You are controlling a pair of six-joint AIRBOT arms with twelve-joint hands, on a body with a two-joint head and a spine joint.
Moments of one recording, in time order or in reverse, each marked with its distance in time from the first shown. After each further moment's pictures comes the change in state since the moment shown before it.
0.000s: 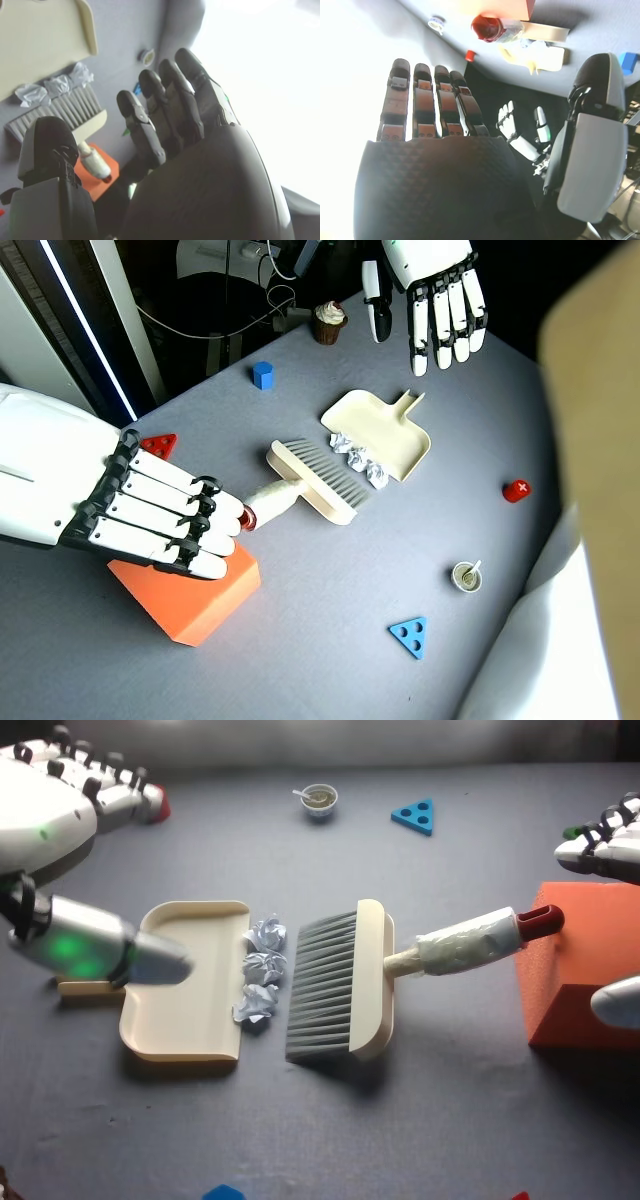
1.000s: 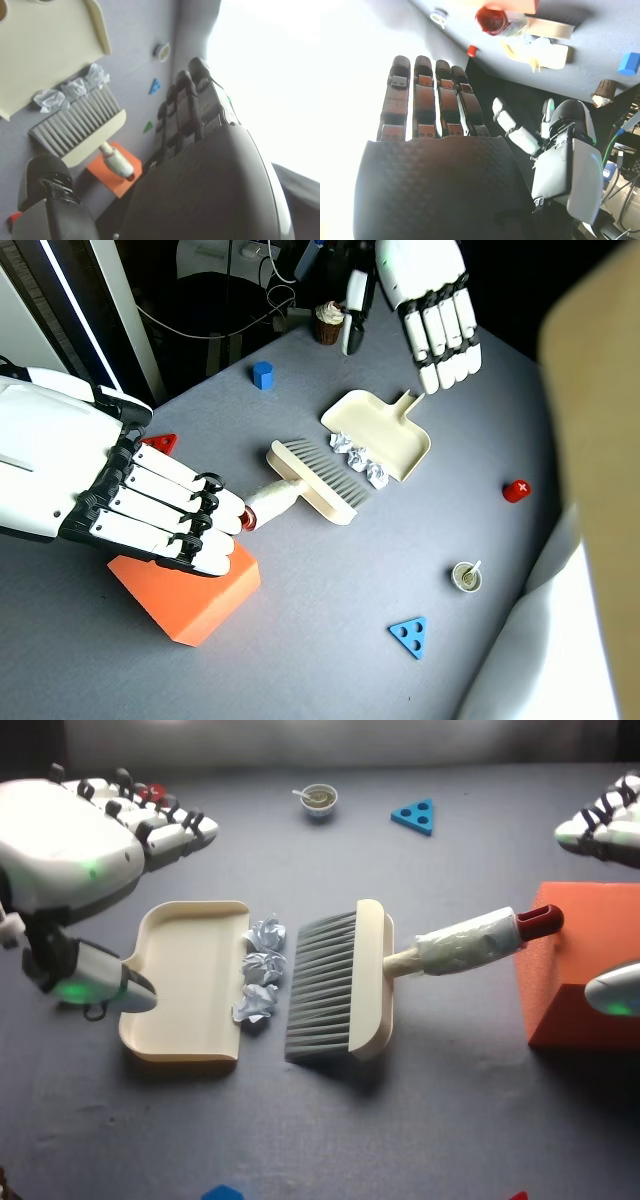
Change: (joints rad) left arm 0.090 -0.078 0.066 0.218 0.069 -0.183; right arm -0.006 0.000 -0.027 0.000 -0.098 -0.069
